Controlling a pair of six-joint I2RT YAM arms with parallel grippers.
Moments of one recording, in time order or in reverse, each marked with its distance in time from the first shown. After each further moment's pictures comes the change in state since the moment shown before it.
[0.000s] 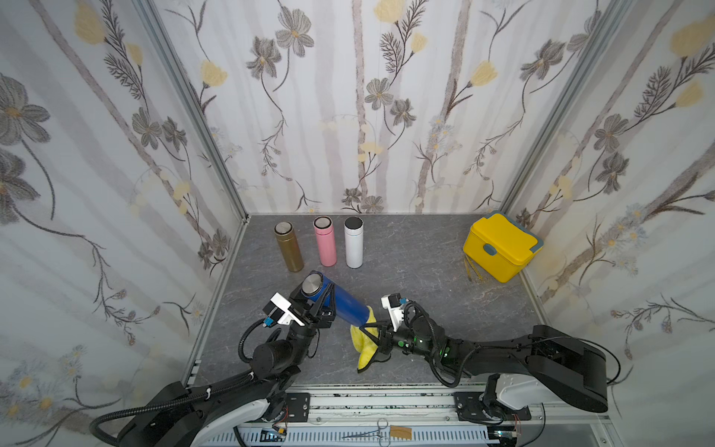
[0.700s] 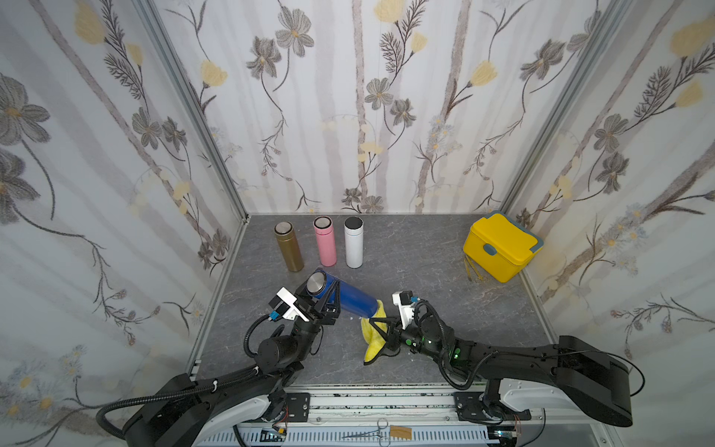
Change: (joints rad) left arm 0.001 0.057 0.031 0.002 0.020 -0.032; right arm 0.007 -0.106 -0.014 -0.114 0.113 -0.040
